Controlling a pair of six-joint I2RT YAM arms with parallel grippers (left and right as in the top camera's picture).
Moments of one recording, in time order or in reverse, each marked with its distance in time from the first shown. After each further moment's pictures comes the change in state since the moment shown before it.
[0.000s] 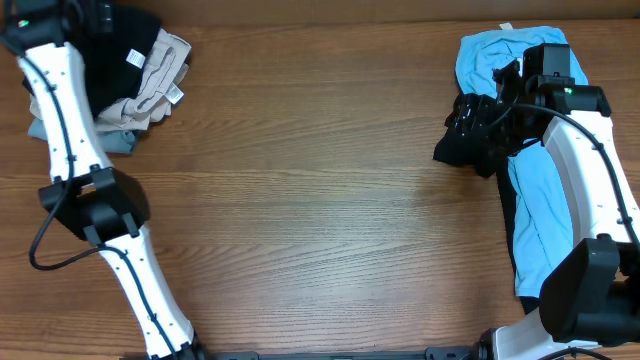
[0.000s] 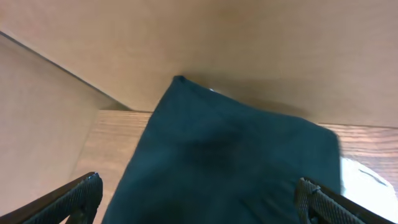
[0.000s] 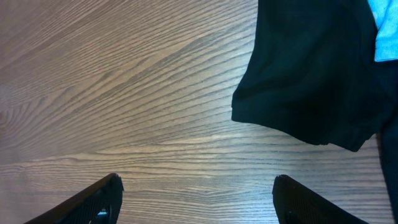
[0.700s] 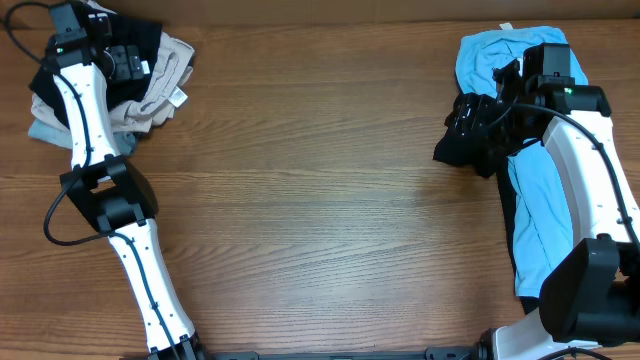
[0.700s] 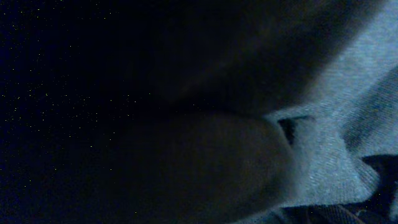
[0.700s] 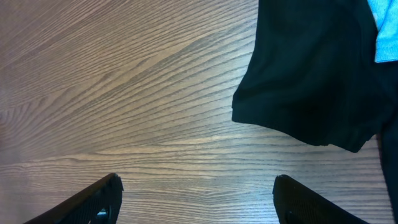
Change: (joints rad) left arm 0.010 0.273 0.068 -0.198 0.006 -0.160; right arm 0.000 0.000 0.000 0.002 -0.001 0.000
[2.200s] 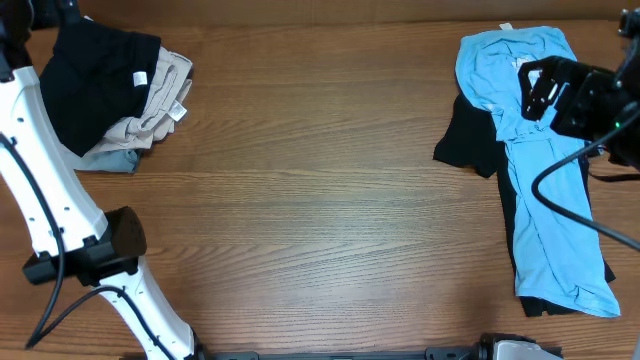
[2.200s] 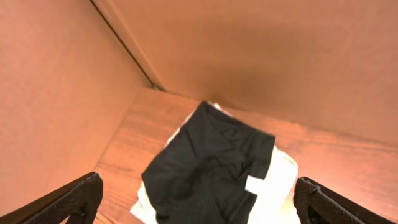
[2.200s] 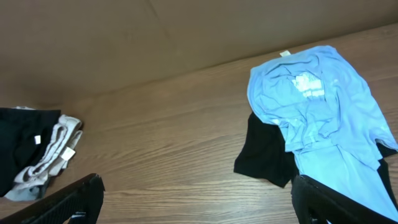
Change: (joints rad) left arm -0.045 -0.658 0.070 -0.313 -0.102 -0.044; right arm 0.000 -0.375 0.581 -0.380 0.134 -0.050
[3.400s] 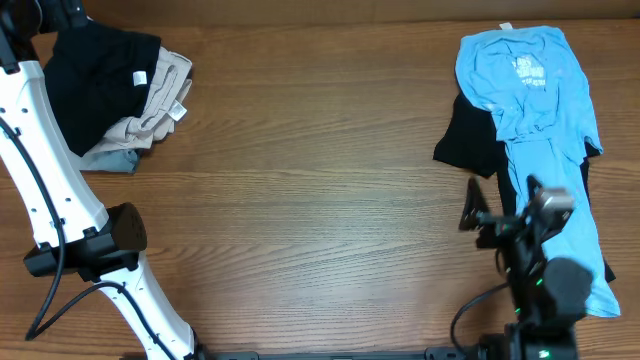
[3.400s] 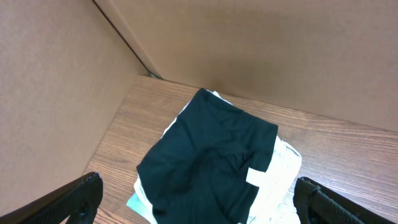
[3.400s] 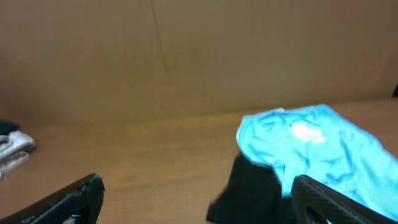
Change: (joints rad) left arm 0.000 0.025 -0.007 -0.005 -0.004 0.000; right arm 0.051 -1.031 -1.783 1.320 0.090 -0.074
